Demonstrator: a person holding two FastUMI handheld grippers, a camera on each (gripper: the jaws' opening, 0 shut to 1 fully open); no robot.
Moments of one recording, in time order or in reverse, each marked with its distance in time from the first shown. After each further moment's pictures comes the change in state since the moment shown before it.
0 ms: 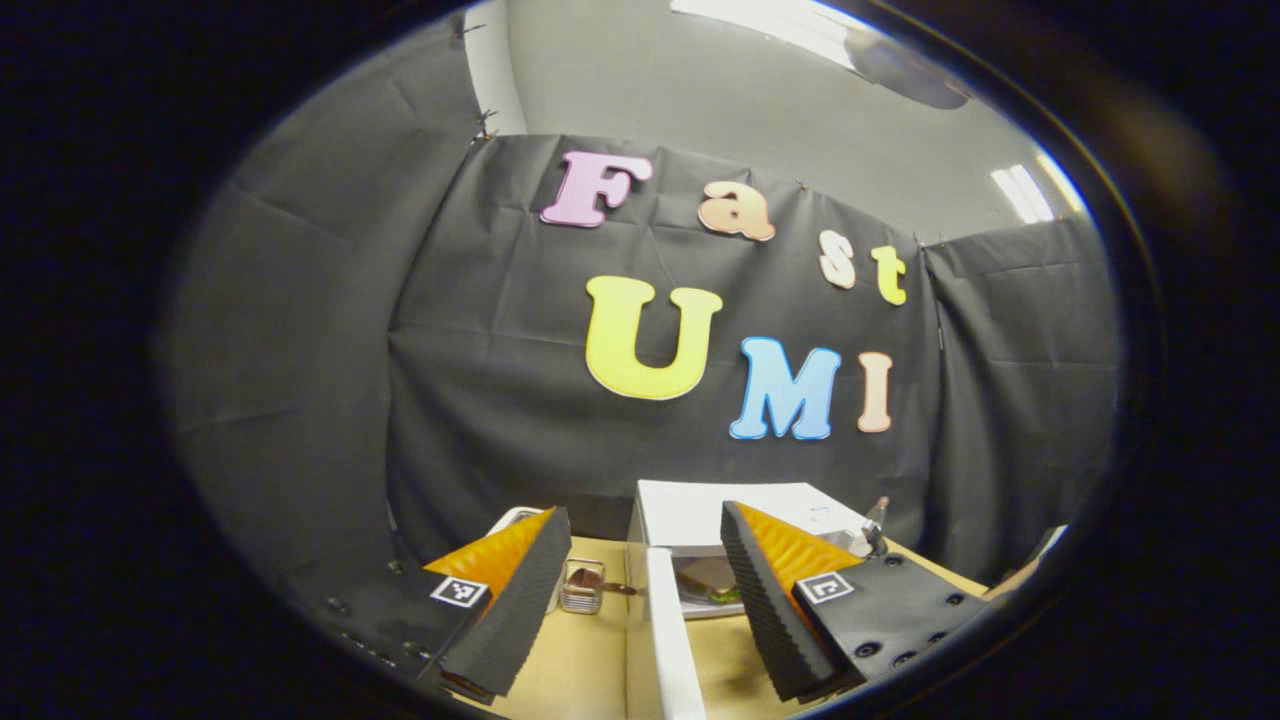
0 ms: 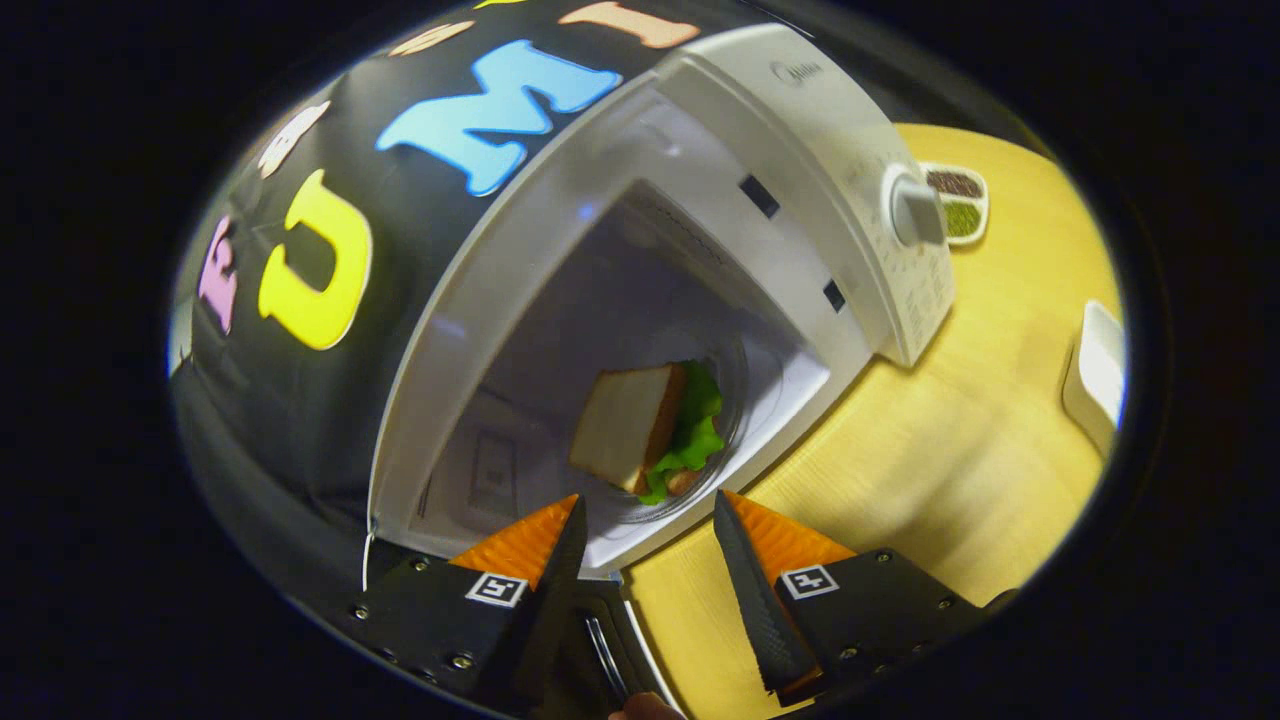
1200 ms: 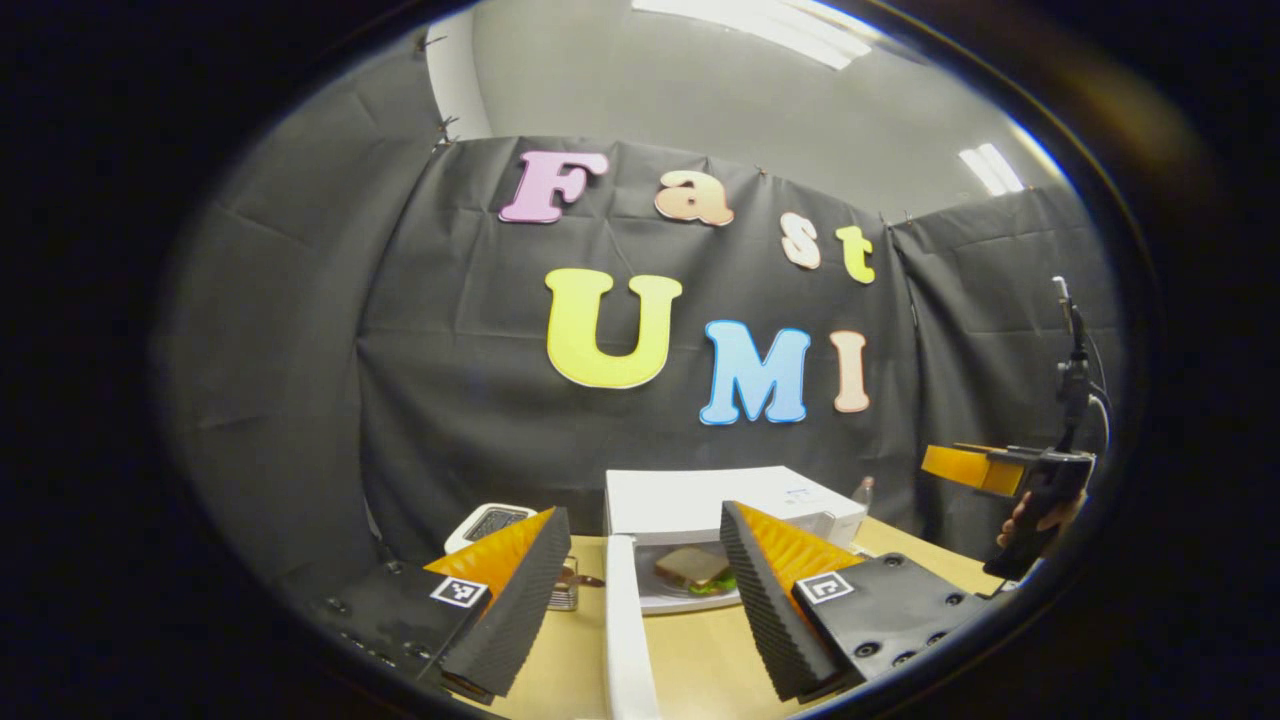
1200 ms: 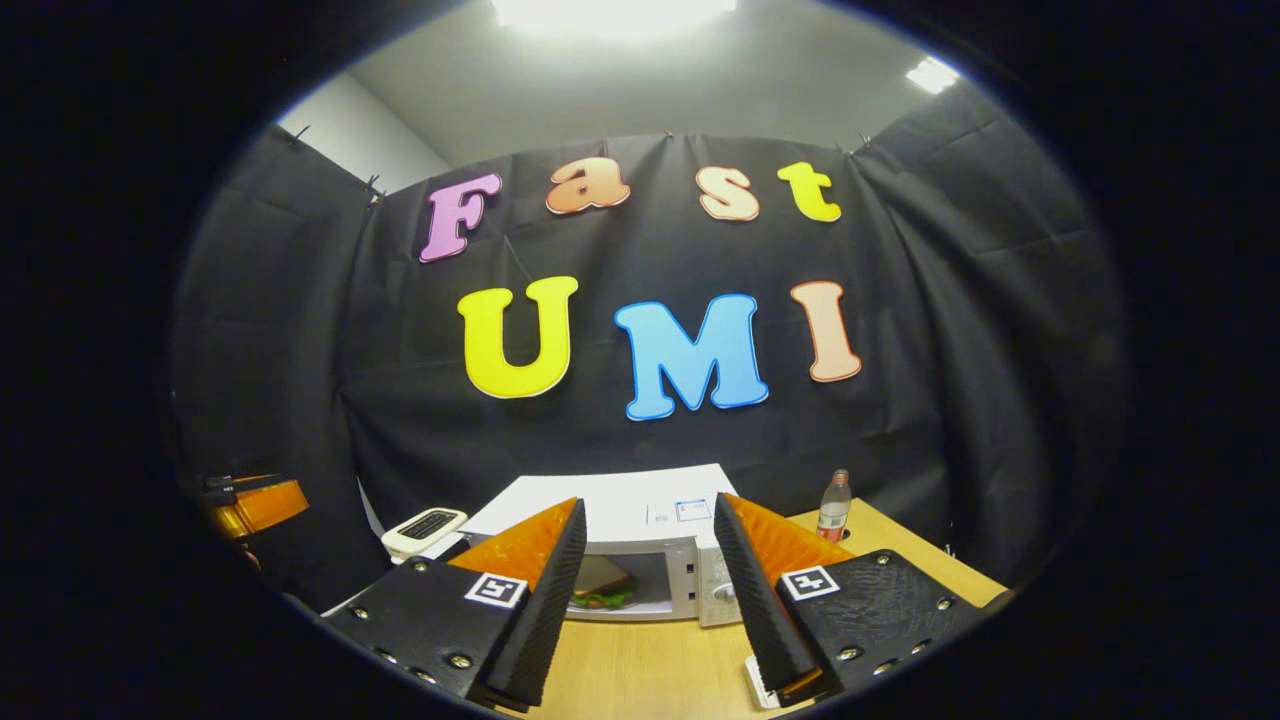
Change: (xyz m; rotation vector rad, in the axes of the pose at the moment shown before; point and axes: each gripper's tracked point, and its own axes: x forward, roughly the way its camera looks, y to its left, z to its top) left arm 0.006 -0.046 -0.035 0.051 0.014 -0.053; right arm -0.299 0.066 0.161 -0.737 -0.574 0.040
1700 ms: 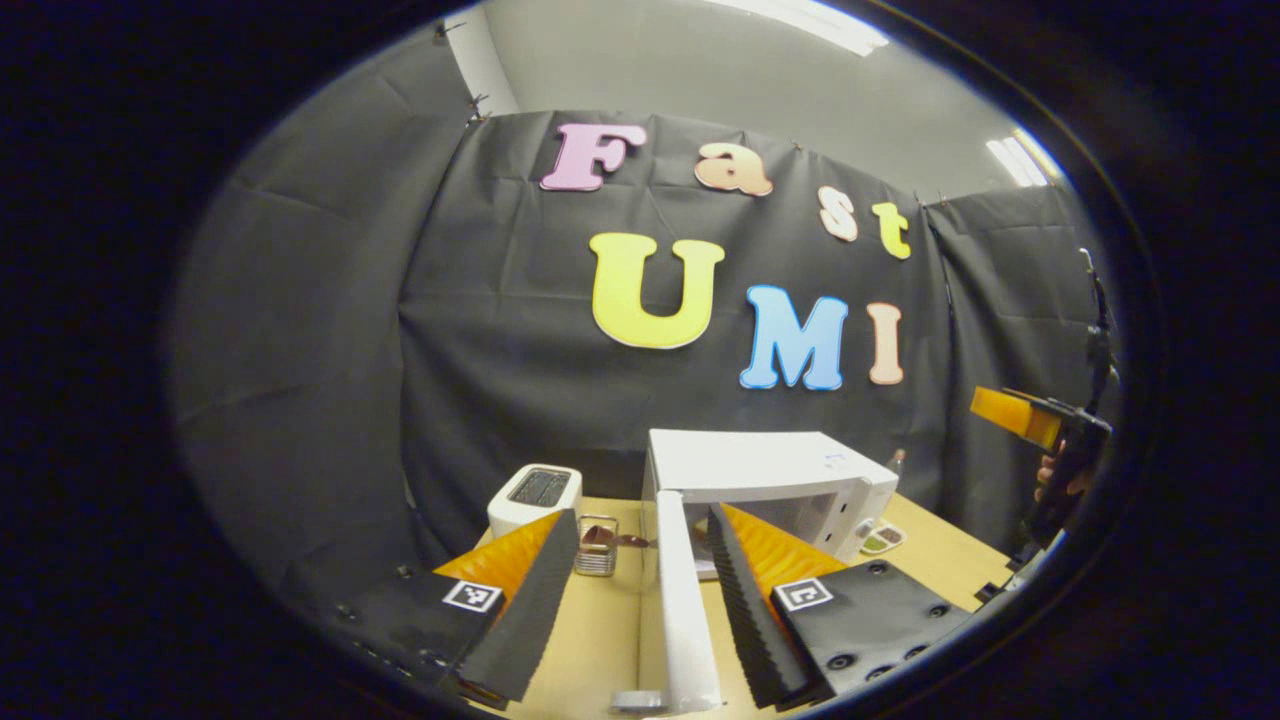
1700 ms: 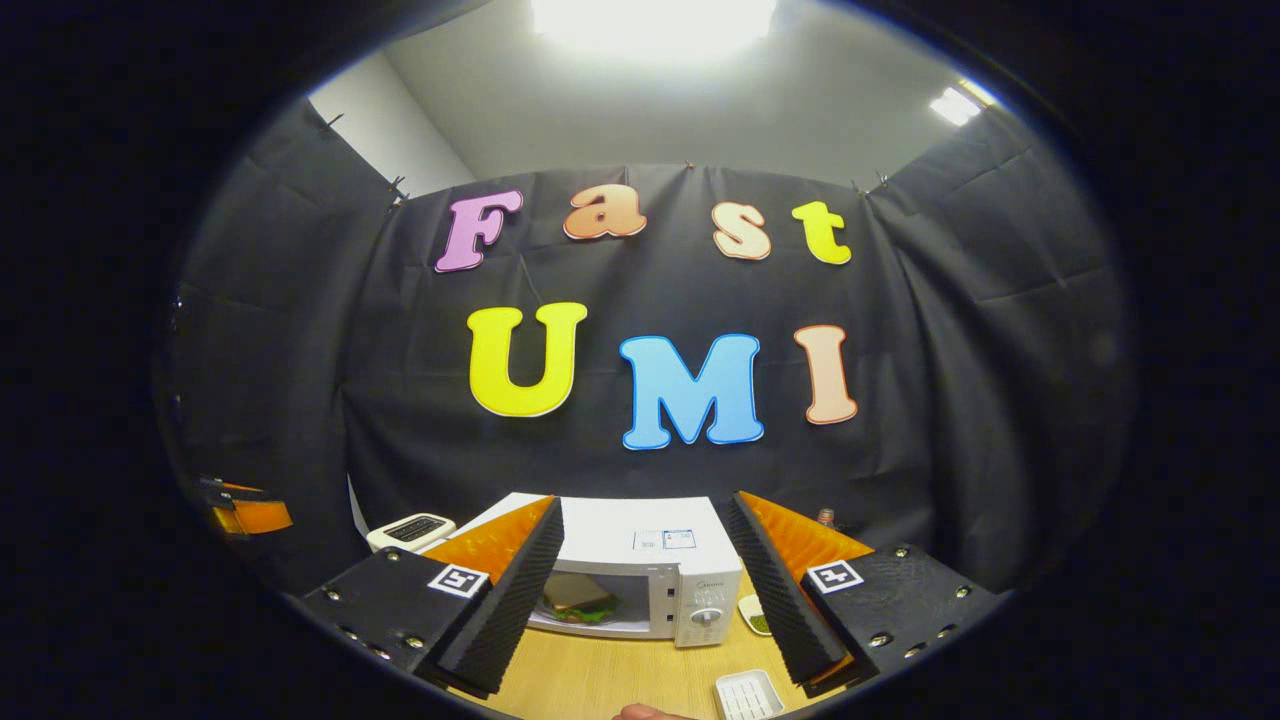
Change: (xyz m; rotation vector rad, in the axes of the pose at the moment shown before) left arm -0.032 0.056 -0.058 0.001 0.156 0.096; right arm -0.005 0.001 0.016 -0.069 -0.071 0.015
